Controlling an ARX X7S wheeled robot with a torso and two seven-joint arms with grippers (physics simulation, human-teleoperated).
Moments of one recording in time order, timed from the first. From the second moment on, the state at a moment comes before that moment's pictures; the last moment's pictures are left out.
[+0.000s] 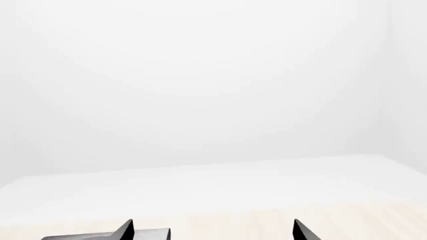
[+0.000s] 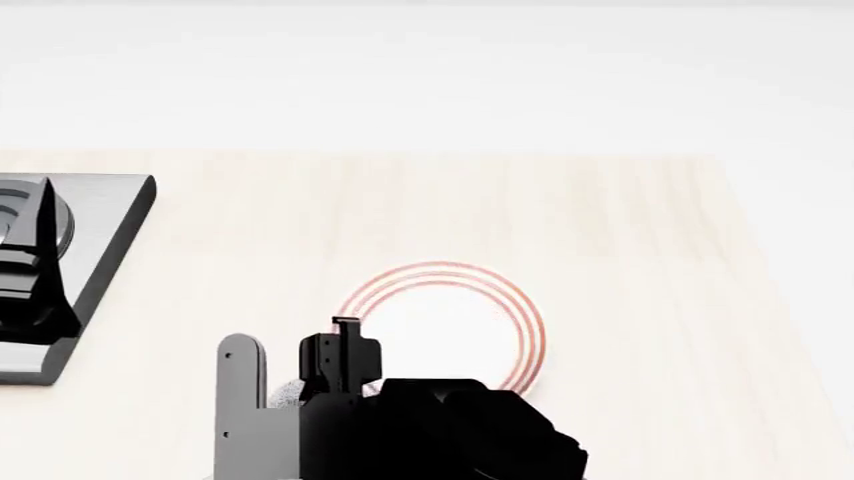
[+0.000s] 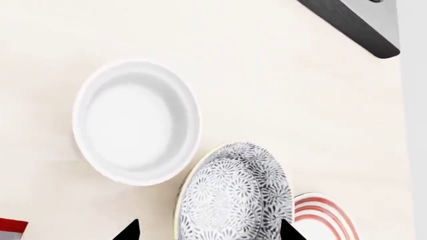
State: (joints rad) left arm -0.56 -0.44 -0.12 0.76 -0.74 -1.11 -0.36; right arm 1.20 0.28 -1.45 0.21 0.19 0.58 -0.56
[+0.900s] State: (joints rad) left arm -0.56 -0.45 -0.11 0.75 -0.75 -1.09 -0.37; right arm 1.19 0.27 -1.51 0.30 0.15 0.53 -0.57
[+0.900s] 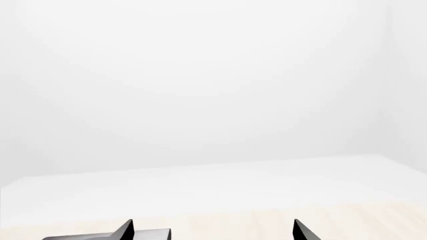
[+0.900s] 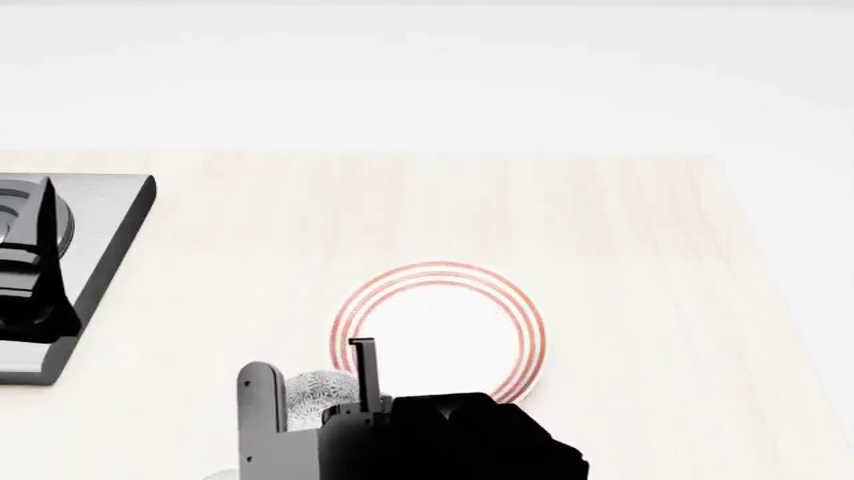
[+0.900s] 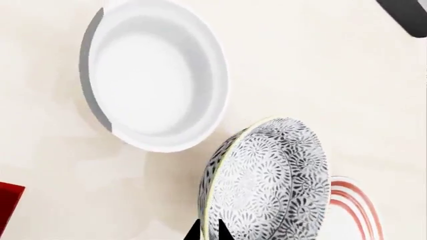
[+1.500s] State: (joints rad) left arm -0.55 -0.46 -0.12 0.76 -0.76 -1.09 -0.38; right arm 1.23 0.32 -1.51 0.16 0.13 0.60 -0.56
